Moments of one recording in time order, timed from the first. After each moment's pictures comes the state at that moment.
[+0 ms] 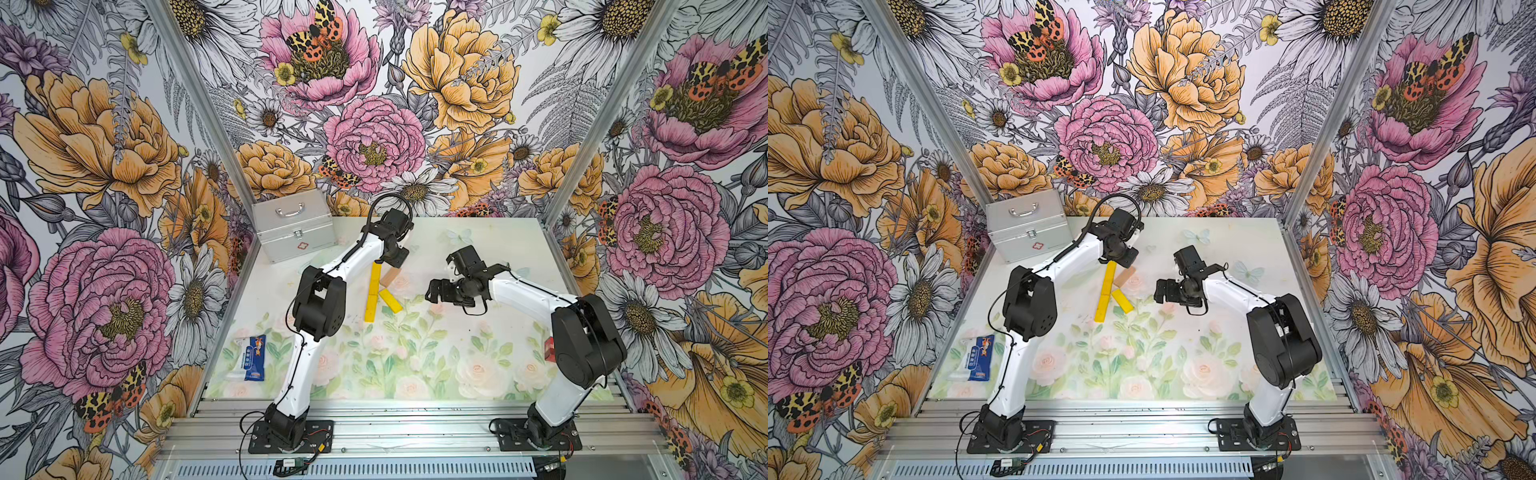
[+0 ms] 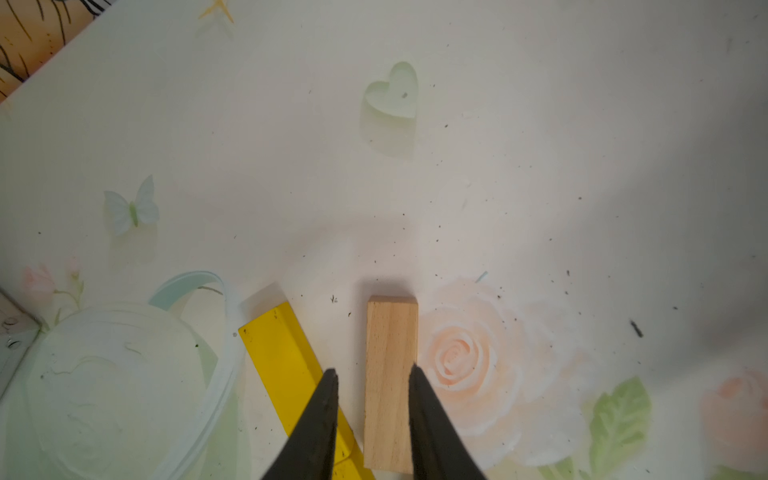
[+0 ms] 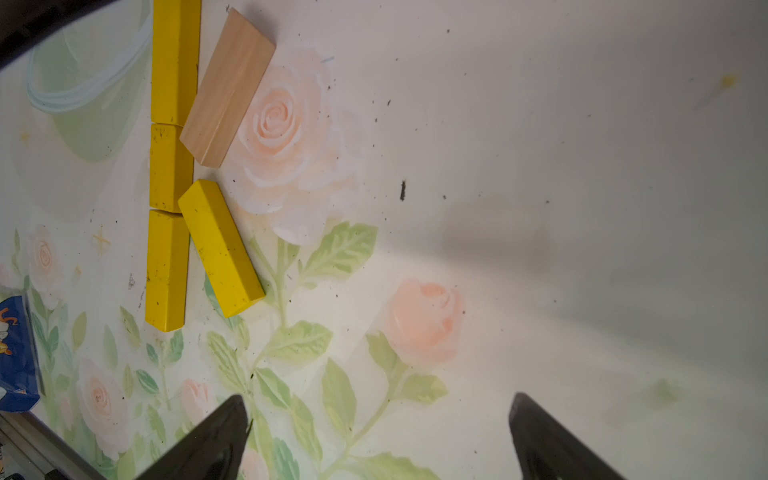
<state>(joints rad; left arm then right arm) -0.51 2.32 2.11 -0.88 -0.07 0.12 0.43 1.73 1.16 -0.54 -0.27 0.45</state>
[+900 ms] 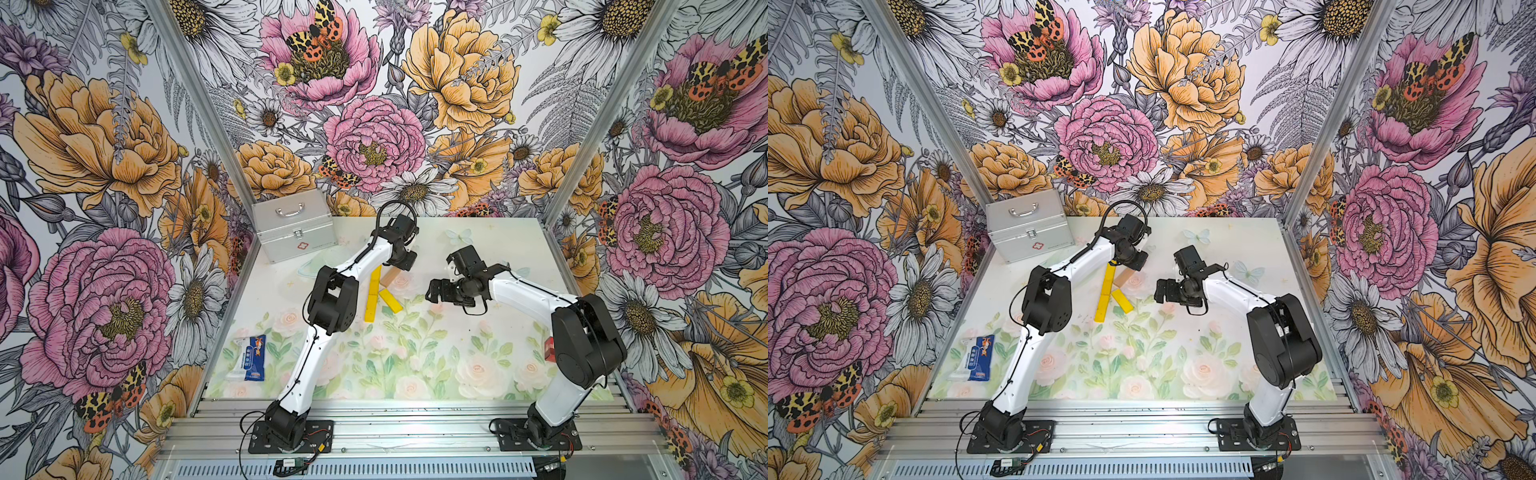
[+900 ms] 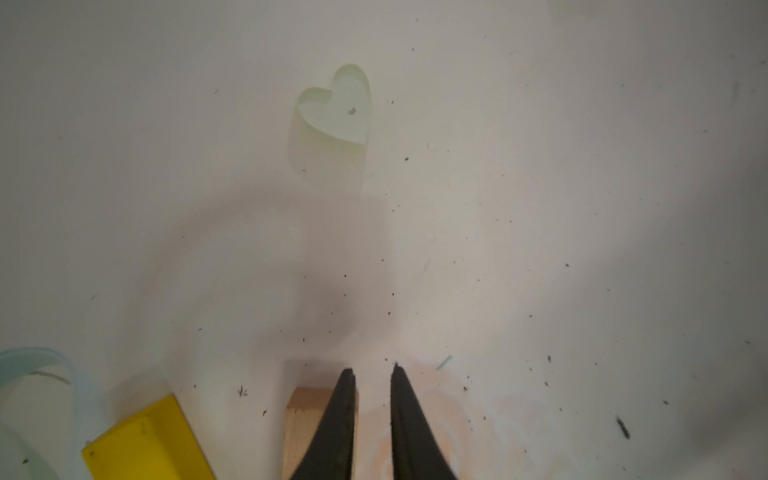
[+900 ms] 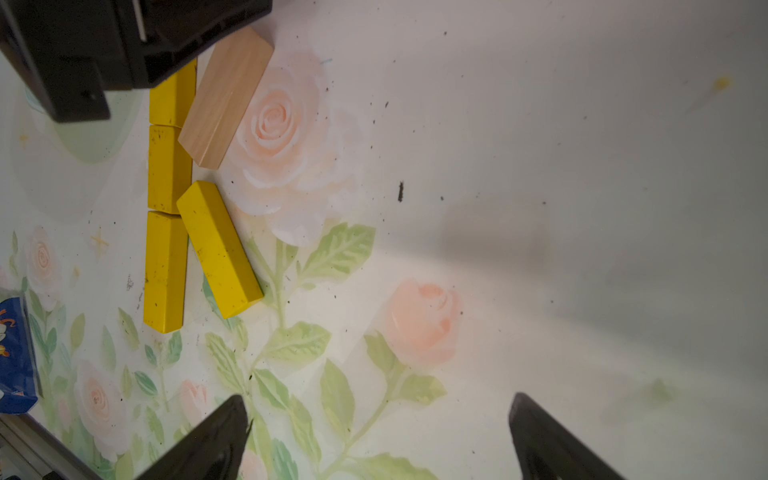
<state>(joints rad) -0.53 2.50 2.25 -0.88 0.02 0.01 0.43 1.73 1.16 -0.54 -0.26 0.45</state>
